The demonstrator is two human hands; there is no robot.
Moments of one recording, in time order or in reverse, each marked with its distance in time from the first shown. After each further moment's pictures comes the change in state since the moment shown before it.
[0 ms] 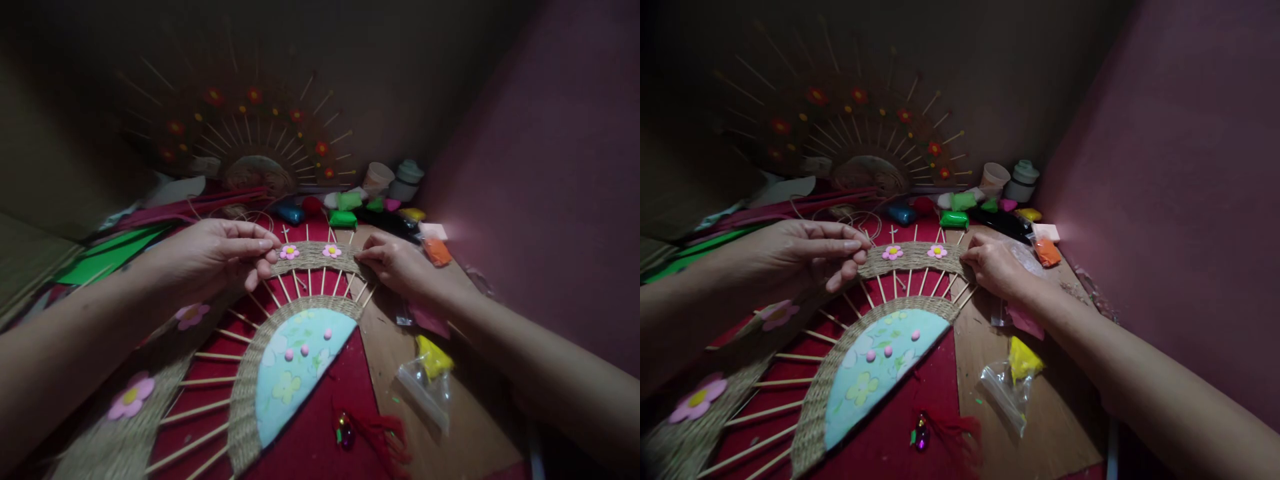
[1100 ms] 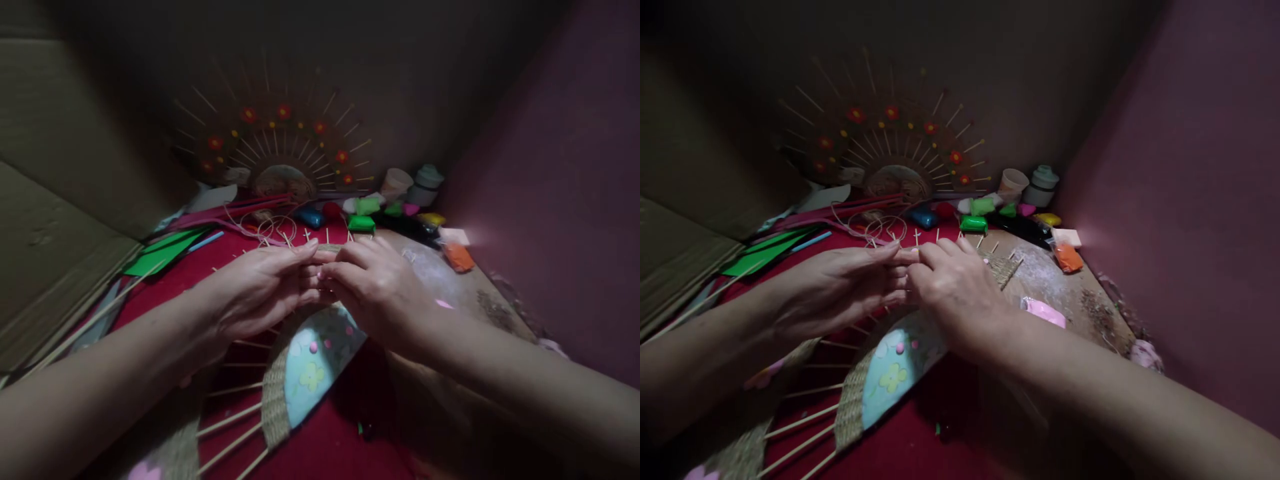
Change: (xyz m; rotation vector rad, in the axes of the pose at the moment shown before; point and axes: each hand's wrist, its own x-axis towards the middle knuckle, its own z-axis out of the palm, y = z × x) left_hand -0.031 0.003 0.053 -0.424 -0.121 -0.090; right_hand 0.004 -0.100 -0.014 -0.073 0.236 -0.328
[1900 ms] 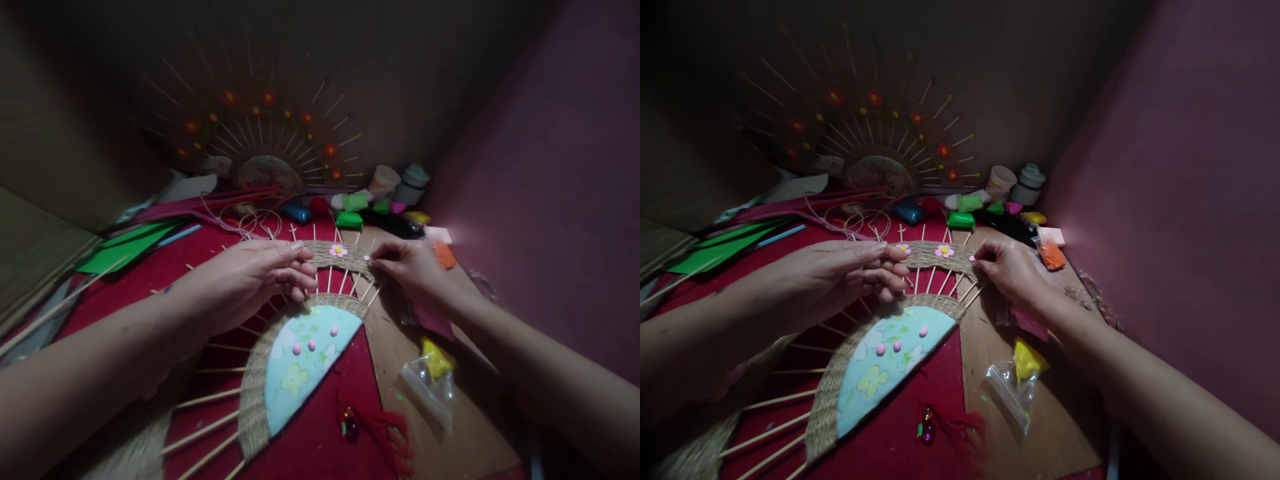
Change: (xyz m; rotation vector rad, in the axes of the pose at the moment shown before) left_hand 0.015 -0.010 -0.016 0.266 0.106 0.138; right_hand -0.046 0.081 0.013 0.527 -0.100 0.823
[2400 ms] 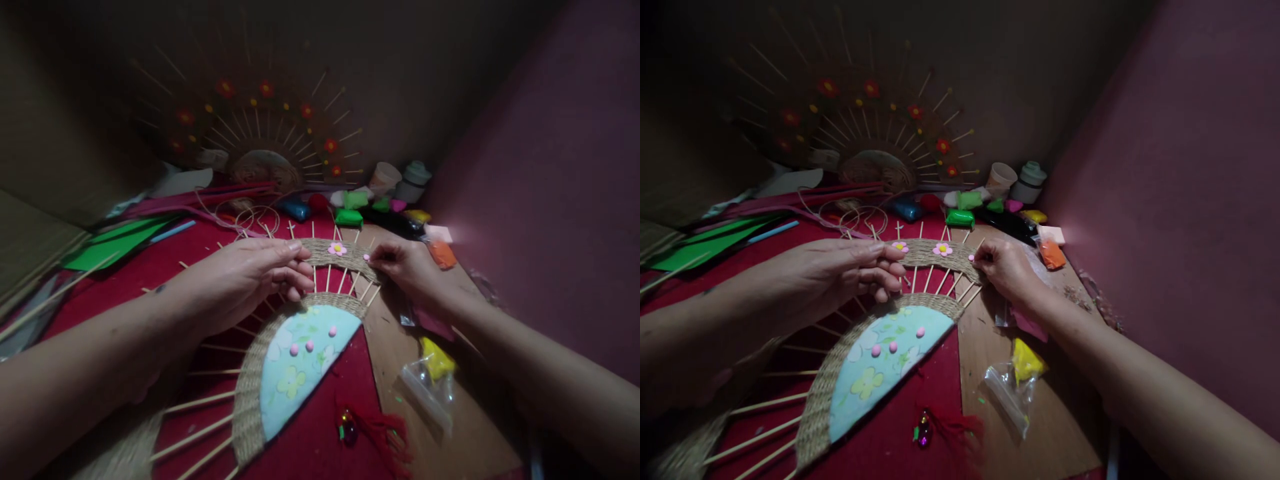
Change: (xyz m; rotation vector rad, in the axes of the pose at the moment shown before) left_hand 0.003 -0.004 -0.002 0.049 0.000 0.022; right_hand 0.006 0.010 0.004 -0.160 0.050 -0.131
